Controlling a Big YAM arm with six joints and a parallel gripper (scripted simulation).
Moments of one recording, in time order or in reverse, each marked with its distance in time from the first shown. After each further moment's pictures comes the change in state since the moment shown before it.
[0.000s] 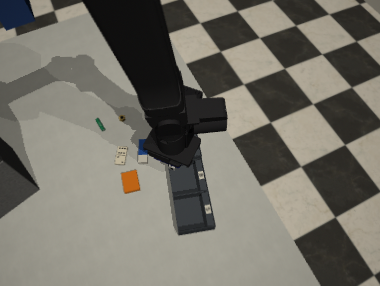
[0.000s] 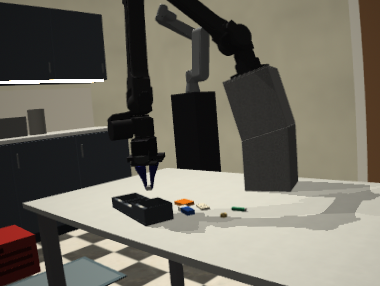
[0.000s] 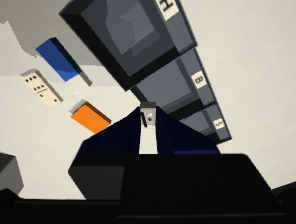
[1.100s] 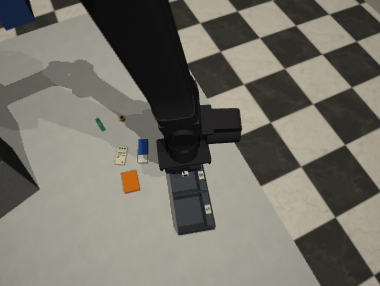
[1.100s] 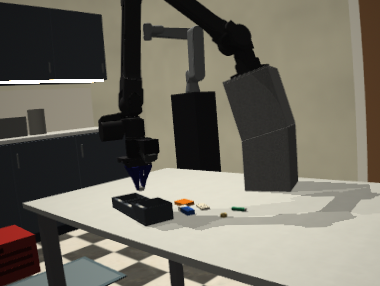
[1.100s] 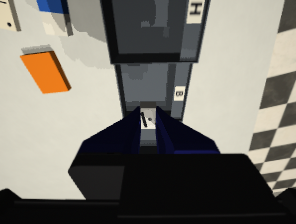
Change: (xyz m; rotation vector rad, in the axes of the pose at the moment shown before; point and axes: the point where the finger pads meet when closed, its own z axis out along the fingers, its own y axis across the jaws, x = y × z) arm 0.005 -0.027 0.002 -0.004 -0.013 -0.571
